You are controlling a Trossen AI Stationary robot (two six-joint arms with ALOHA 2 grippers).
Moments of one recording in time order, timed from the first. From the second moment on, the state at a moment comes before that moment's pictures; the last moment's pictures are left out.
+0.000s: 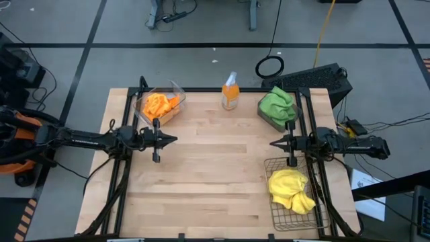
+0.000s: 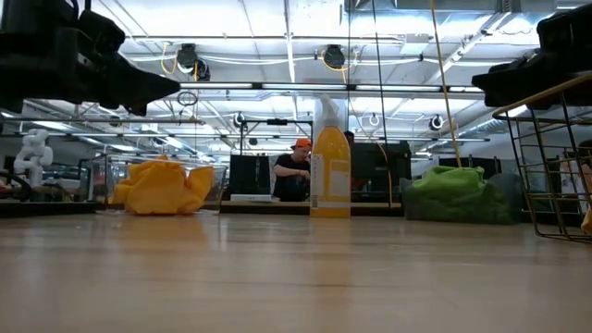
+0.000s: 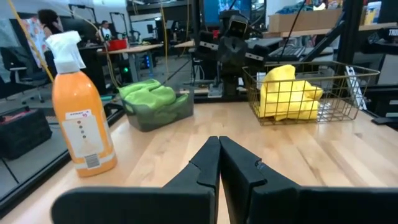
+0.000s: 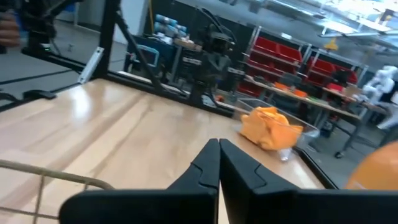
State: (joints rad) left arm 0.04 0.56 0.00 0.57 -0.02 0.08; right arm -0.01 0.00 0.02 0.02 -0.05 -0.29
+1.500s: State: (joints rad) left arm -0.02 0.00 0.00 0.02 0.03 0.00; right arm -0.01 0.00 0.02 0.03 0.05 -0.19
